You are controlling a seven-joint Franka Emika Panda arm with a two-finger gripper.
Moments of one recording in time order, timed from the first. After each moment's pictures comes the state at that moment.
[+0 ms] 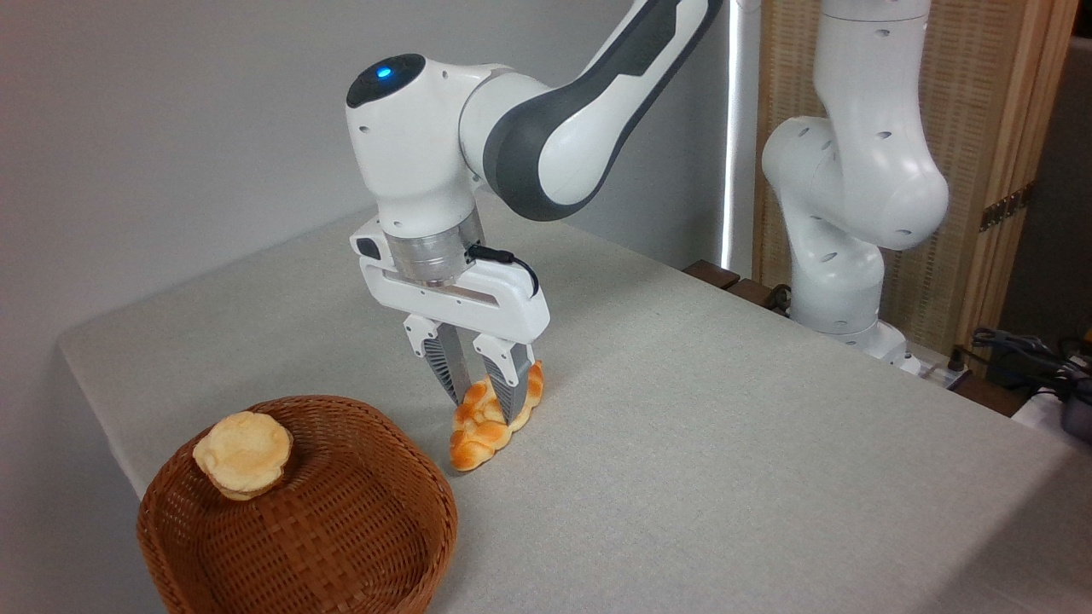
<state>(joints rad) -0.28 -0.05 0.09 -2.17 -0.05 2.04 0.29</state>
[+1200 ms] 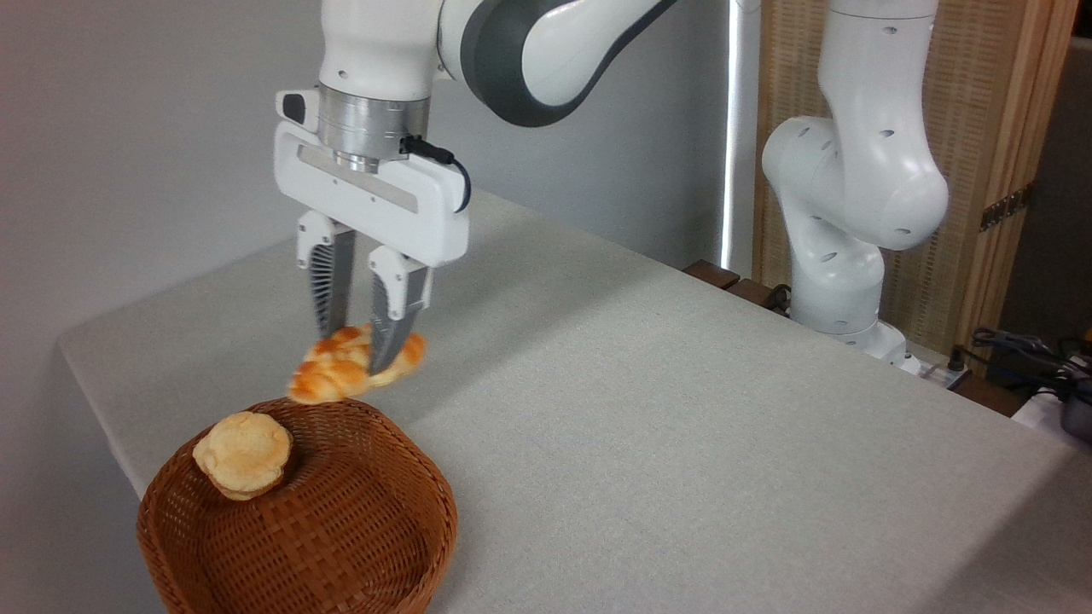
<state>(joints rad) -0.28 -0.10 0.09 -2.01 -0.06 2.26 0.34</state>
